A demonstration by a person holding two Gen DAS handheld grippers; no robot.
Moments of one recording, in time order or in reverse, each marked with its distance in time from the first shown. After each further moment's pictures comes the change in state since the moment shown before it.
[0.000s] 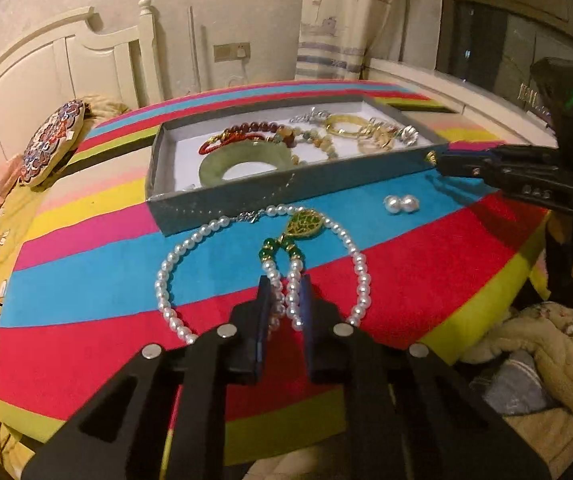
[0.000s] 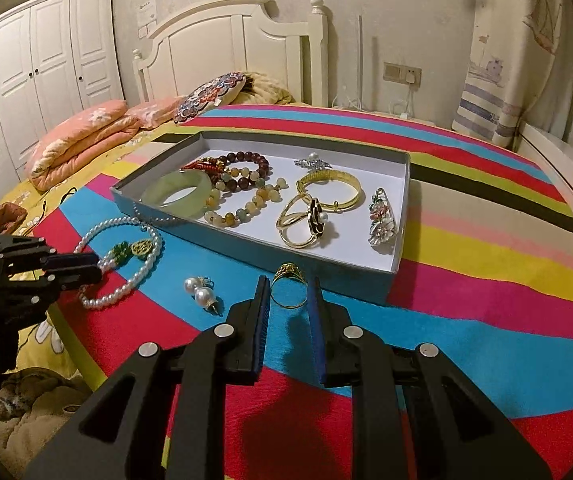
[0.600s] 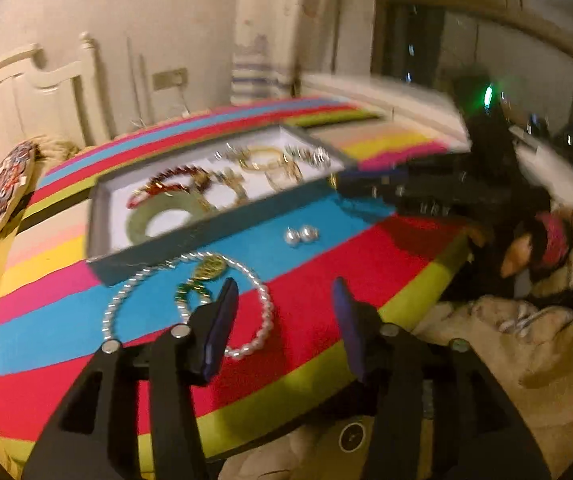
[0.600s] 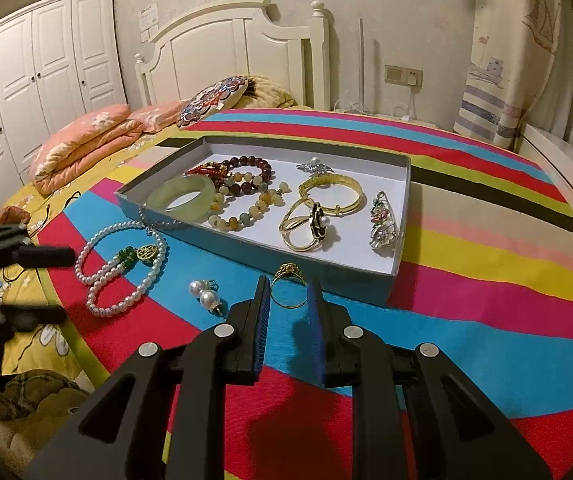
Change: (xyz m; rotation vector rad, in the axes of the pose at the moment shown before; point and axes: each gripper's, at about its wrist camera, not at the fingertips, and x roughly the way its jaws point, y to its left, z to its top) left arm -0.014 -0.049 0.019 0.154 0.002 -0.155; right arm -0.003 0.000 0.000 0.004 -0.008 0.015
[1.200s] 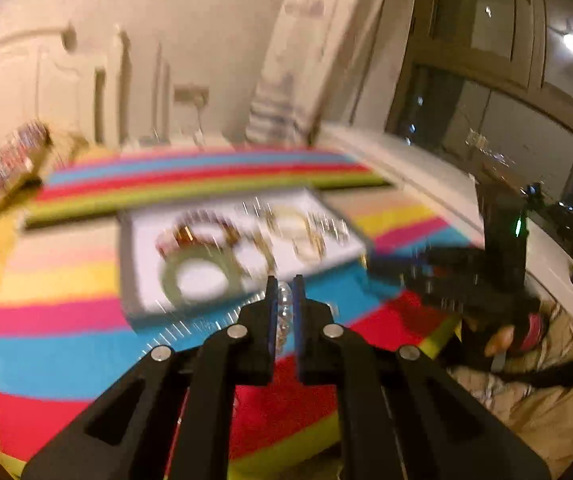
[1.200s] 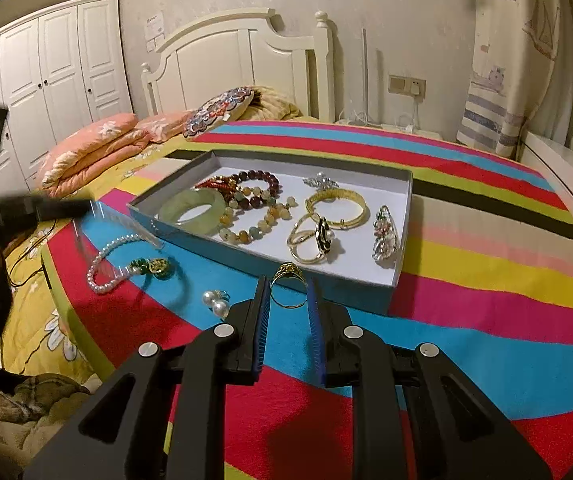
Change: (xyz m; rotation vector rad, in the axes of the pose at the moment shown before) left arm -0.050 0.061 0.044 -0.186 -0.182 -0.055; right arm -0.015 0.002 0.006 -0.003 -0.049 0.027
